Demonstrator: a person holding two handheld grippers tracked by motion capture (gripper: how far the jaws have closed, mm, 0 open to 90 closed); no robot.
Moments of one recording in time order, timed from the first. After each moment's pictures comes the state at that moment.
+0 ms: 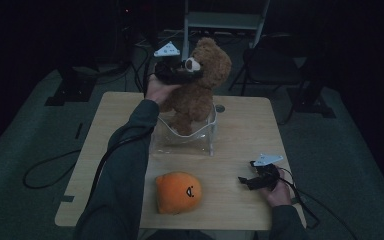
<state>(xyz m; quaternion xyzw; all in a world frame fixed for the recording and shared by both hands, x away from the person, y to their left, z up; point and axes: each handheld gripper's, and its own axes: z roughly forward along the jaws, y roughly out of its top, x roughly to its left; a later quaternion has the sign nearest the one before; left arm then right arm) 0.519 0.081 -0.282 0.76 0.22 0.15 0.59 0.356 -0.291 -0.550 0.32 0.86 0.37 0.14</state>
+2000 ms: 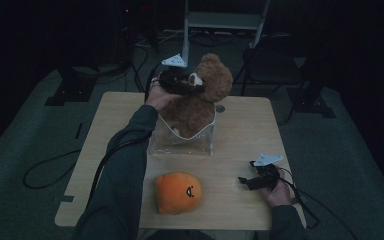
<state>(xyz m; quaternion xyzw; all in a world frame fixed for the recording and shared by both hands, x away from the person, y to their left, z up) 0.522 0.073 -0.309 0.82 0.19 0.11 0.54 0.356 -0.291 -0.550 0.32 0.86 0.37 0.14</state>
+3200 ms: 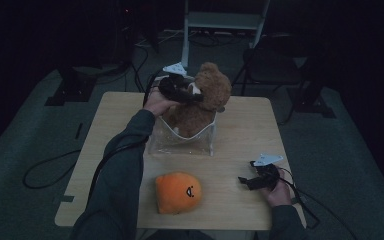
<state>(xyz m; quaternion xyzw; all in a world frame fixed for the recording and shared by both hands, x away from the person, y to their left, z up) 0.517 0.075 -0.327 0.84 0.18 0.08 0.51 0.357 -0.291 -0.550 0.32 0.86 0.37 0.14</state>
